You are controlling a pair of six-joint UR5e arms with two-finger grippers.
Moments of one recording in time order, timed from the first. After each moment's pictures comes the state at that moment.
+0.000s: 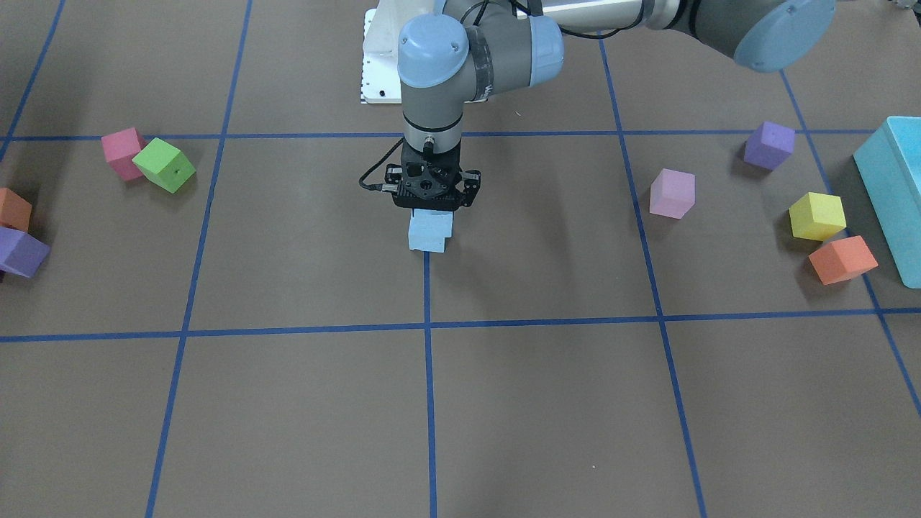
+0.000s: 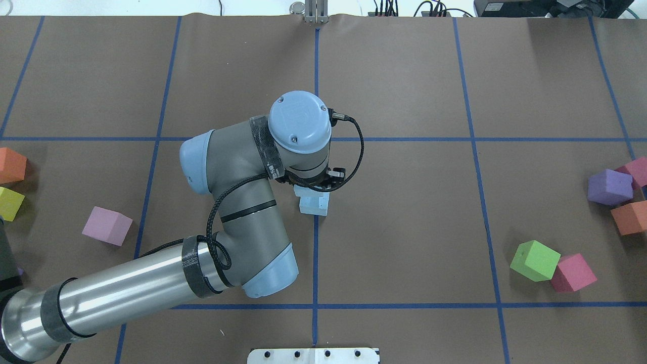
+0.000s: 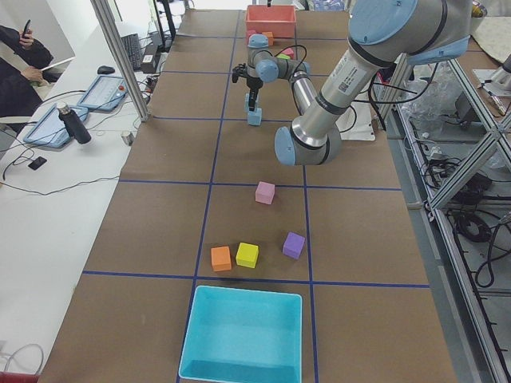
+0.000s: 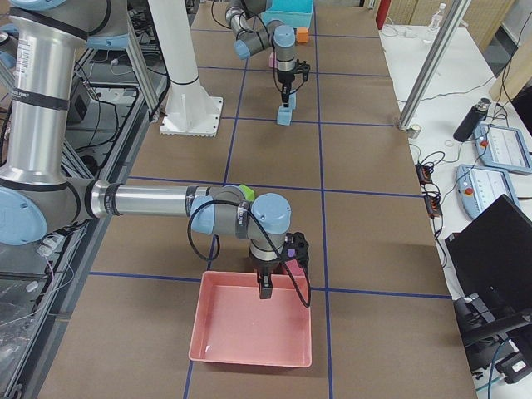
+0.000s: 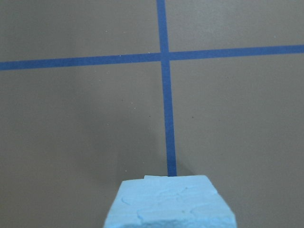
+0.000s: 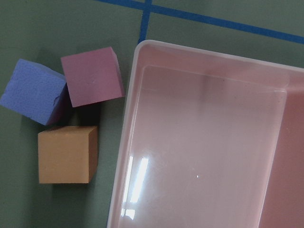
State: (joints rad) left arm -0.49 -2.47 -1.54 -1.49 -1.82 -1.09; right arm 1.56 -1.78 1.80 -1.67 2.26 -0.22
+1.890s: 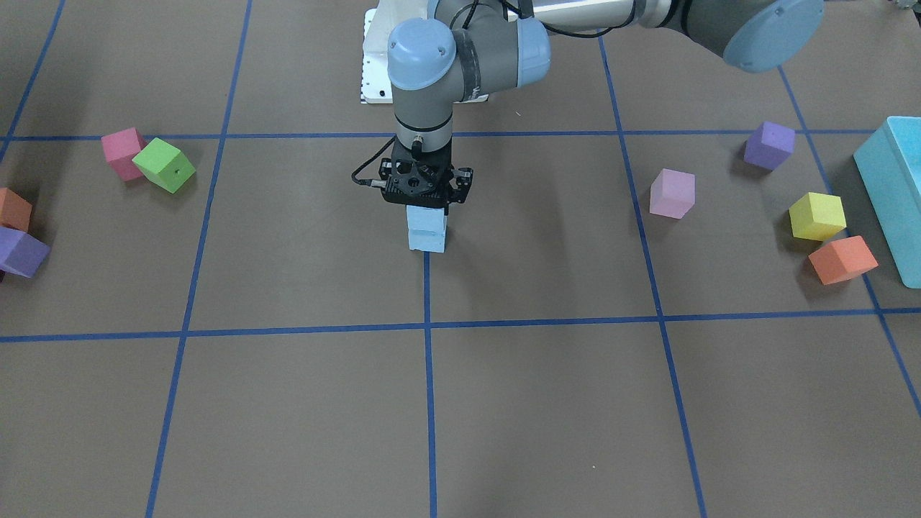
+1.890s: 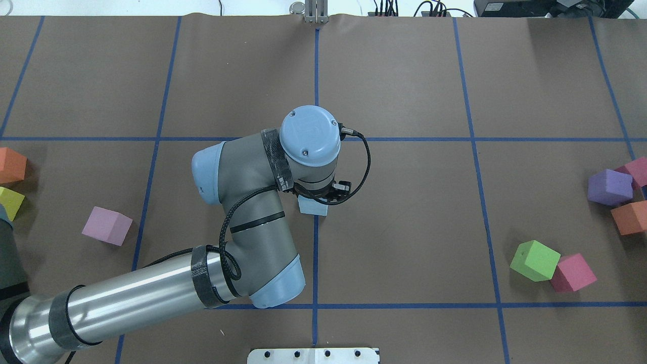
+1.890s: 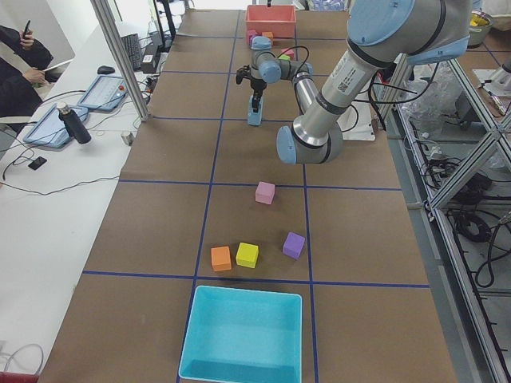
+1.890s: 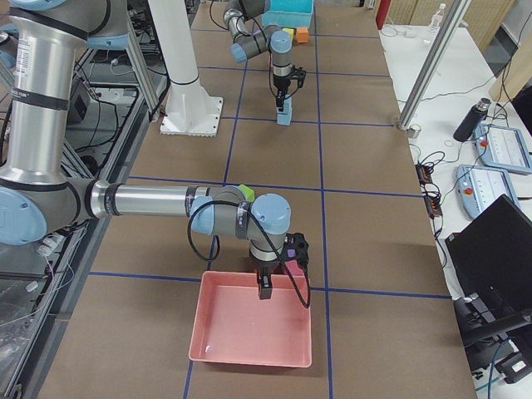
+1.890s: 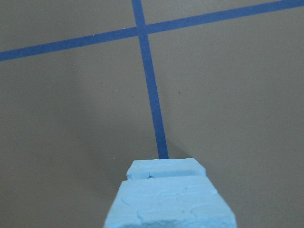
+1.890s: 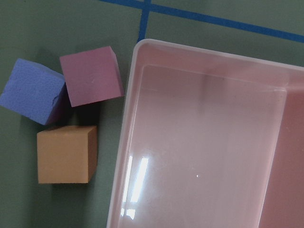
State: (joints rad) left arm -0.46 -2.48 -1.51 -1.50 -1.82 -1.06; right arm 1.56 -1.78 1.80 -1.67 2.26 -0.22
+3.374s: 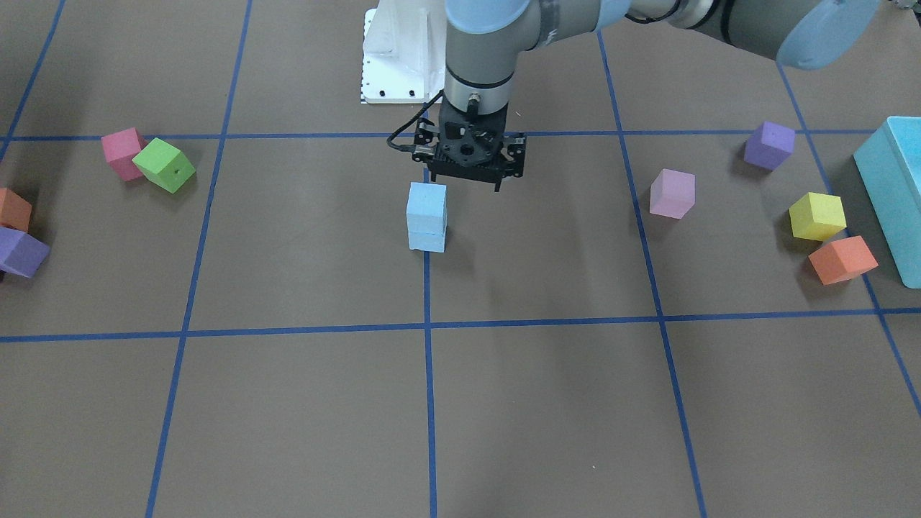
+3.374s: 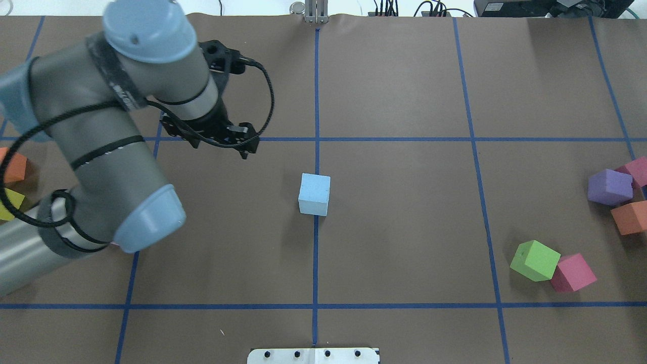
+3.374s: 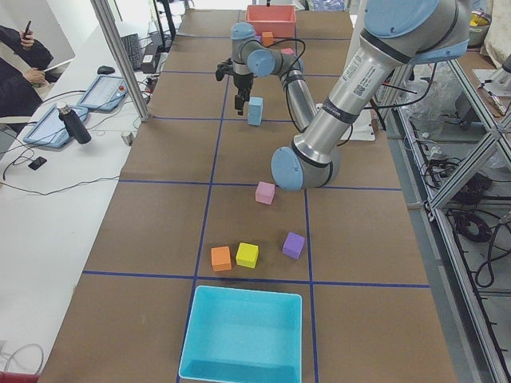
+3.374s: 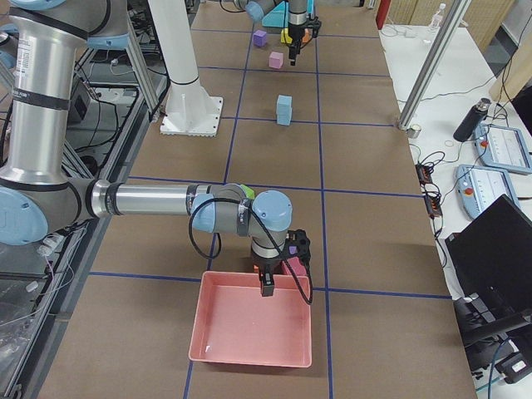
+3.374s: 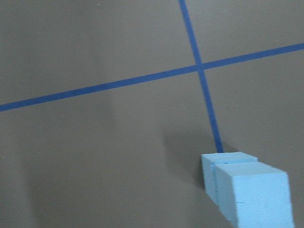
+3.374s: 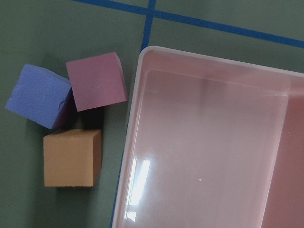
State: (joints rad) left arm -0.80 -2.21 -1.92 -1.22 -2.08 -0.72; right arm 1.56 -1.78 1.81 -1.67 2.26 -0.21
